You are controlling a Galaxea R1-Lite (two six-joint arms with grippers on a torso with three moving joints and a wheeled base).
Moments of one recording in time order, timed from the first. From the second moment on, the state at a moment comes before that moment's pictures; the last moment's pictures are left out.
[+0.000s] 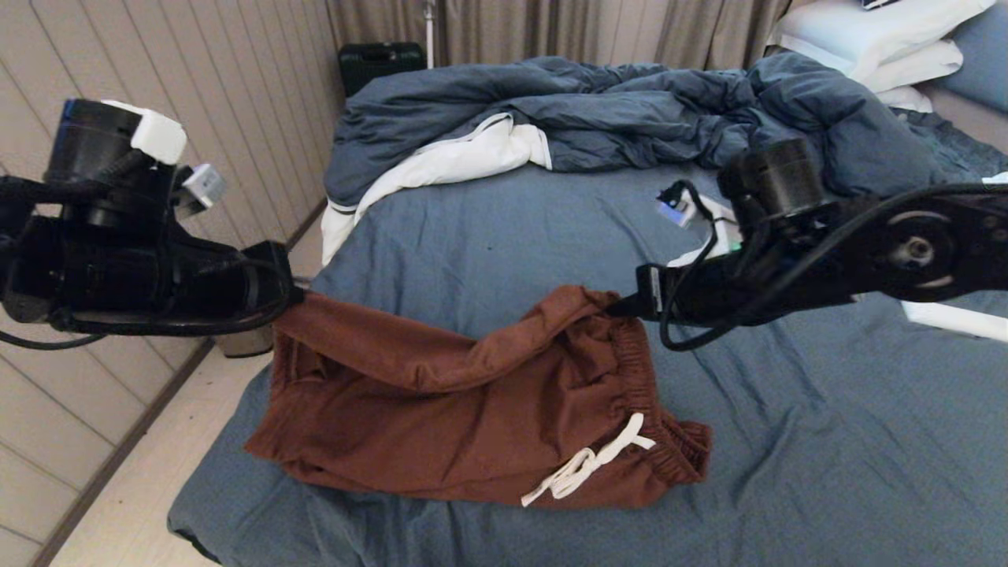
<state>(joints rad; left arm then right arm) -0.34 1.53 -1.21 0.28 0.04 -0.47 0.37 1.75 -1.38 0.22 0.28 0.28</state>
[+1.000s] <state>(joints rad) -0.42 1.32 -1.53 0.65 0.15 -0.47 0.44 1.34 -1.37 0.31 0.20 0.29</state>
